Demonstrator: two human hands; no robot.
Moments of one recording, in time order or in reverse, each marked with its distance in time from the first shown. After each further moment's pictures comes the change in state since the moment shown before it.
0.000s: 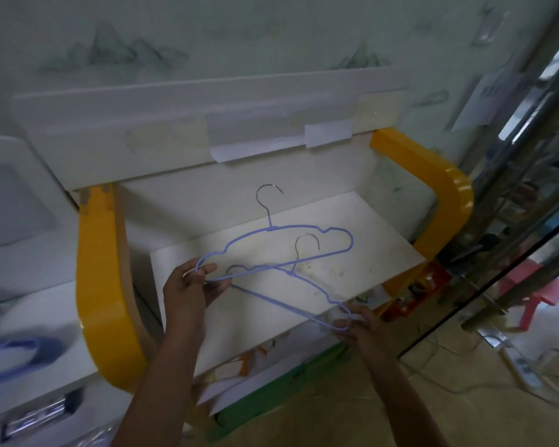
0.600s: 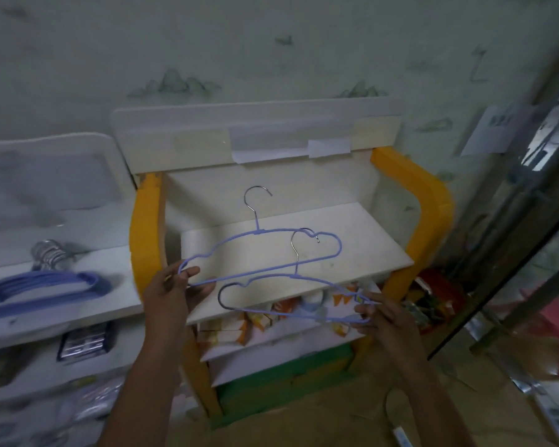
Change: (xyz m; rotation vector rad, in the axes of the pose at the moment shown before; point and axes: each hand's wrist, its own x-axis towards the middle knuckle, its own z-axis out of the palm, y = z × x) left_hand -0.156 0.027 -0.039 -0.012 0.135 0.179; right_hand -0.082 -0.043 -0.102 0.030 -0.280 -0.271
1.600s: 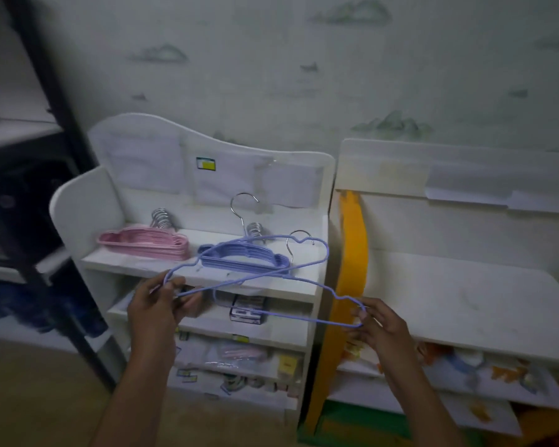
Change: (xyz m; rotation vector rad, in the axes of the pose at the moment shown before) left_hand -0.031 0.151 -0.326 -0.096 0.437 0.288; right_hand -0.080 -0.028 0.331 0.001 -0.394 -0.118
